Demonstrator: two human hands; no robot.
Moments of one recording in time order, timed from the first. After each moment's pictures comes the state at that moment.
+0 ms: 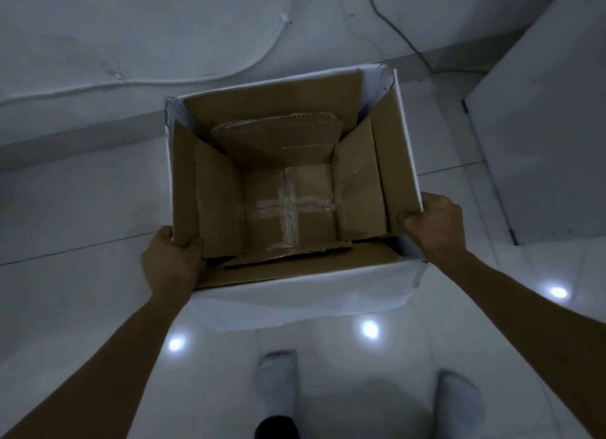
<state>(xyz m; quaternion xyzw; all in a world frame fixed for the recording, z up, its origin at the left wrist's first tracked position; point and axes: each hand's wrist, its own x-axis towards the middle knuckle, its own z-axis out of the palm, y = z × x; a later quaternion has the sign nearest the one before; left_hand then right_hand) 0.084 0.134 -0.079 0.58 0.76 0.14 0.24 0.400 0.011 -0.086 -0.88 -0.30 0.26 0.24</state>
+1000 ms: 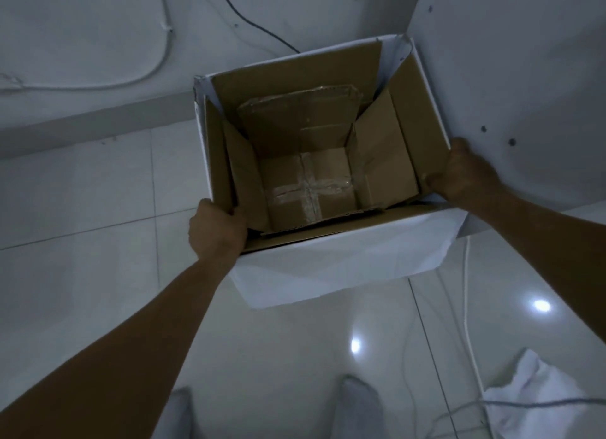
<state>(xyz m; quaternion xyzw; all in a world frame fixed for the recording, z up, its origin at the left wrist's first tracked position) 0.342 0.028 -0.093 0.58 0.76 0.13 0.25 0.664 -0.069 -0.087 -0.91 -0.34 0.22 0.07</state>
